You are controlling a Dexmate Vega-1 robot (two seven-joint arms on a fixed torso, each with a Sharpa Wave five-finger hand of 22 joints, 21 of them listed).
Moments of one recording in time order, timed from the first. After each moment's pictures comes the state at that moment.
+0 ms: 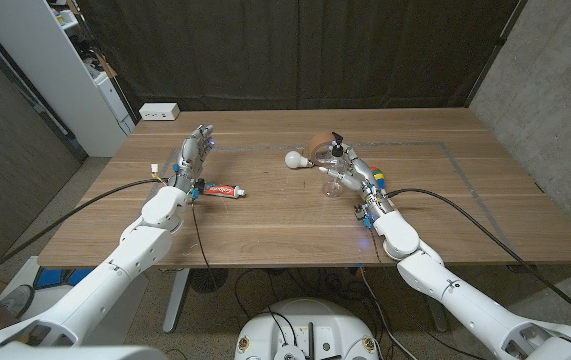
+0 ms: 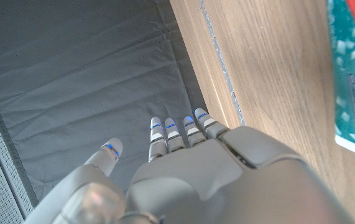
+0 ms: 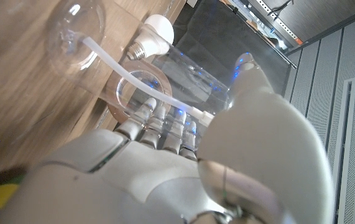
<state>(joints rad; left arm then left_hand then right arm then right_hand) 0.95 0.59 0.30 -1.44 -0.57 -0.28 0.16 0.01 0.07 0.68 0.16 0.19 0.21 -0.04 0.18 0.17 0.12 -0.07 0.20 0.17 0.02 -0.03 0.18 0.17 0.06 -0.04 0.21 0.17 -0.91 -0.42 -0.54 -1.24 0.22 0.64 -0.12 1.08 -0.05 0.21 -0.13 0.22 -0.04 -0.10 0.58 0.21 0.18 -0.07 0.19 0.63 0.09 -0.02 0.18 0.59 0.20 0.01 0.21 0.17</state>
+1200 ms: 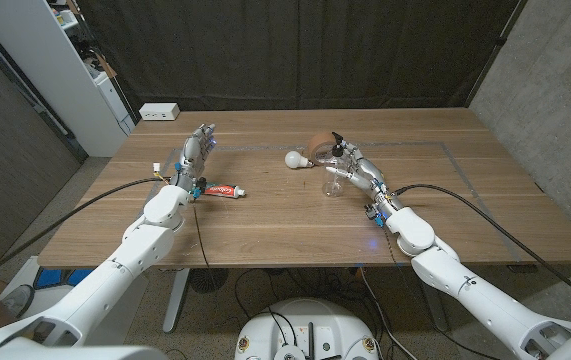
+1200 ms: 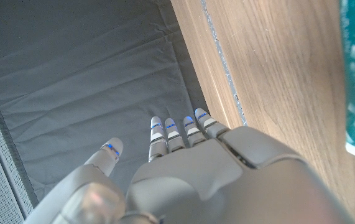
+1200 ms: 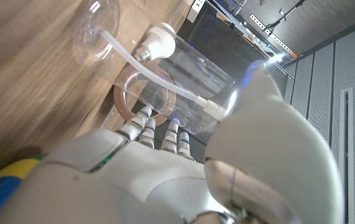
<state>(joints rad) 0.93 0.58 0.31 -1.41 -0.57 -0.29 0.15 0.01 0.07 0.68 0.16 0.19 0.21 -0.04 0.18 0.17 0.12 -0.07 0.19 0.17 0.02 -0.03 0.18 0.17 0.06 -0.04 0.20 0.17 -0.92 -0.50 -0.52 -1.29 0.31 0.61 0.01 0.97 -0.07 0.20 -0.13 0.18 -0.17 -0.06 0.45 0.20 0.01 0.00 0.18 0.56 -0.10 0.07 0.18 0.50 0.08 0.02 0.18 0.17</state>
